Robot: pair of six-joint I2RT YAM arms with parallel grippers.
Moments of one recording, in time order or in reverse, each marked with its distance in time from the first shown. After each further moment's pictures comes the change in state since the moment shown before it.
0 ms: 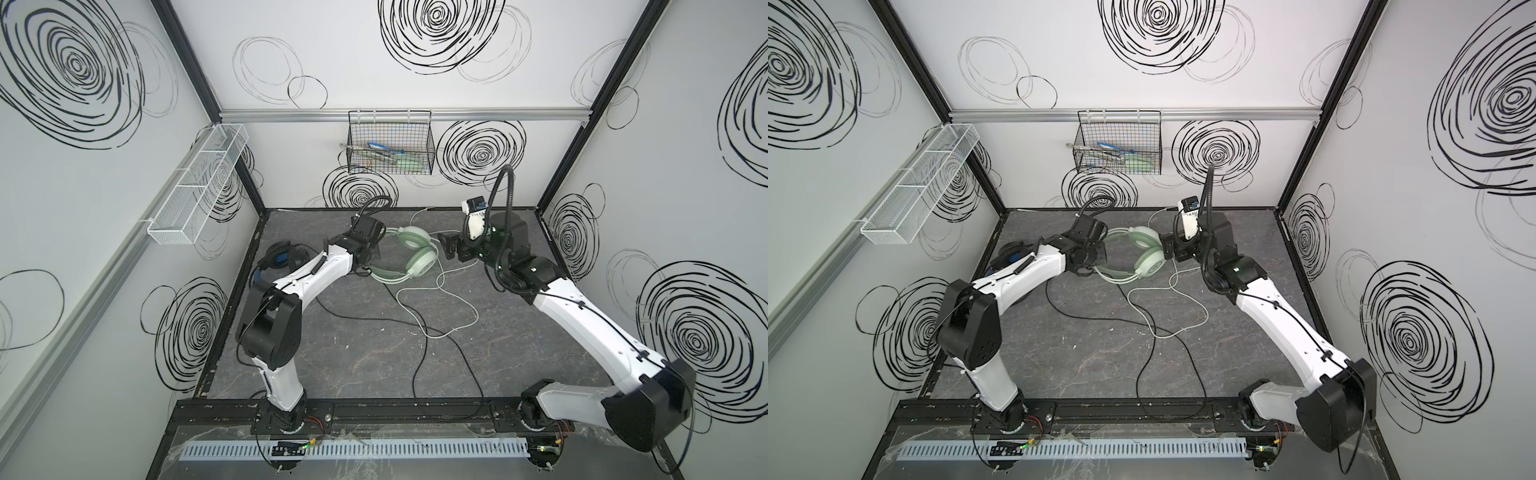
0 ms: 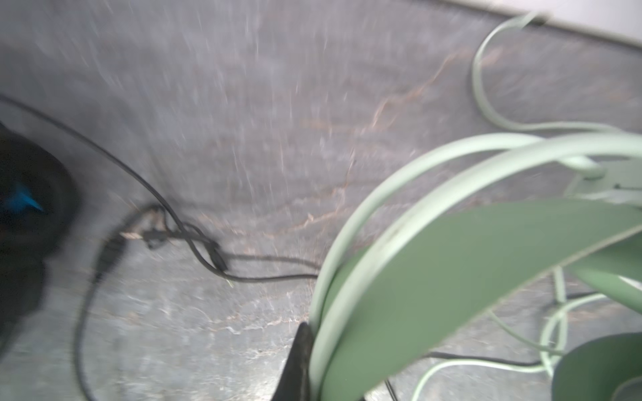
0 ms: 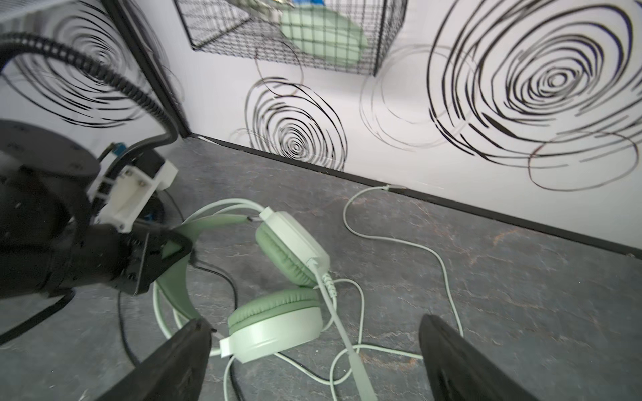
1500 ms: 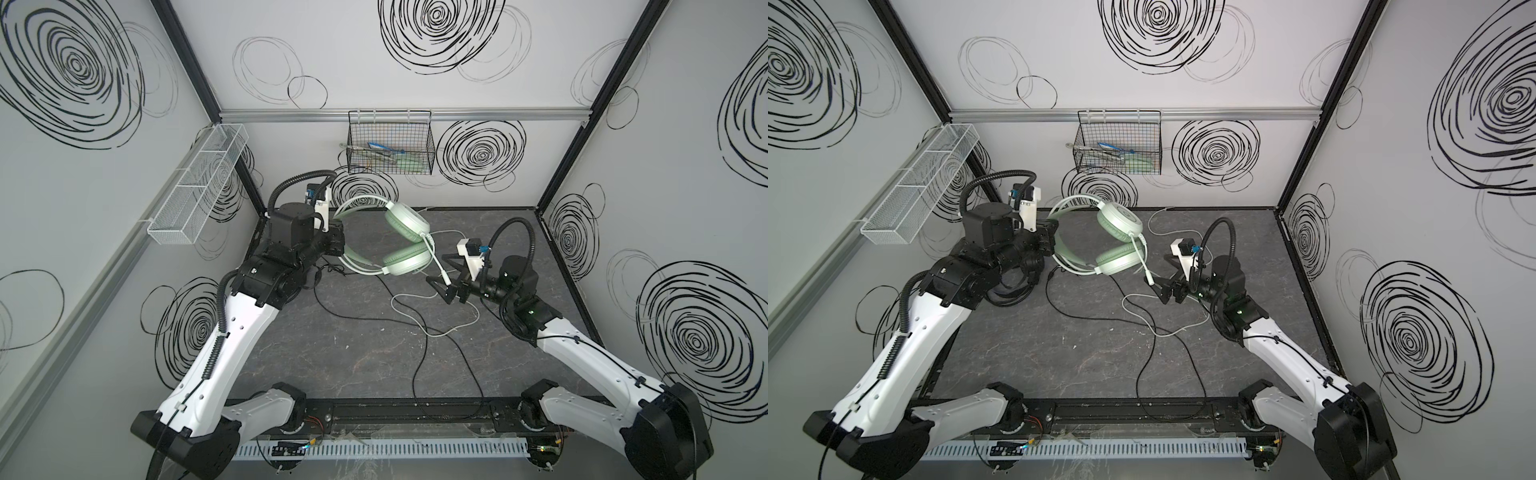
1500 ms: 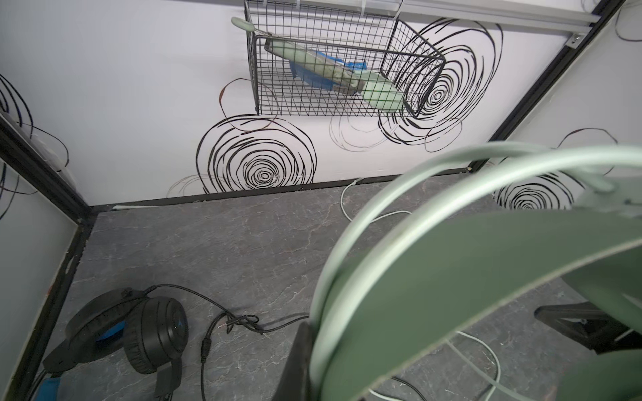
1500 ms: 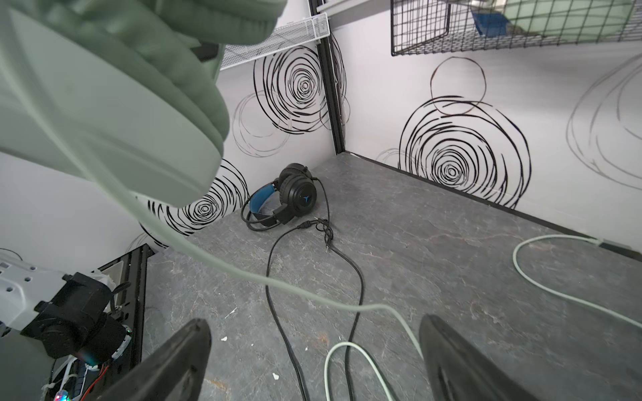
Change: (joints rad) left arm 0.074 -0.590 -0.012 -0.046 0.225 0.326; right arm -0.004 -0.142 -0.480 0.537 -0.520 0.060
